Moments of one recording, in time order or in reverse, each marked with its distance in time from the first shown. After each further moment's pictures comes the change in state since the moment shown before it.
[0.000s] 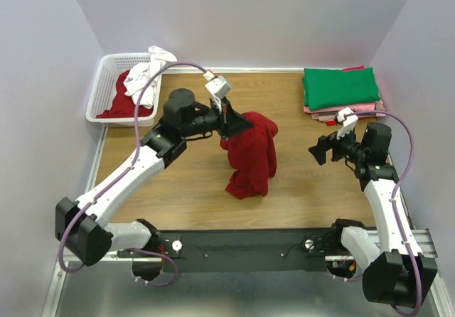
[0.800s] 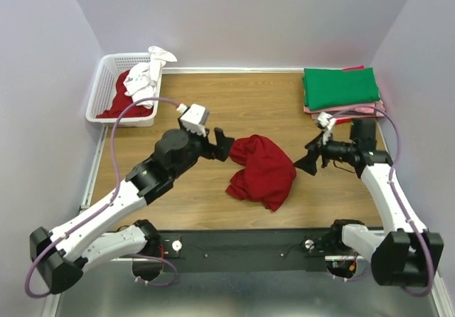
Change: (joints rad) left arm -0.206 -0.231 -0.259 -0.114 -0.774 0.078; right arm 0.038 0.111 0.049 -0.187 -0.334 -0.161
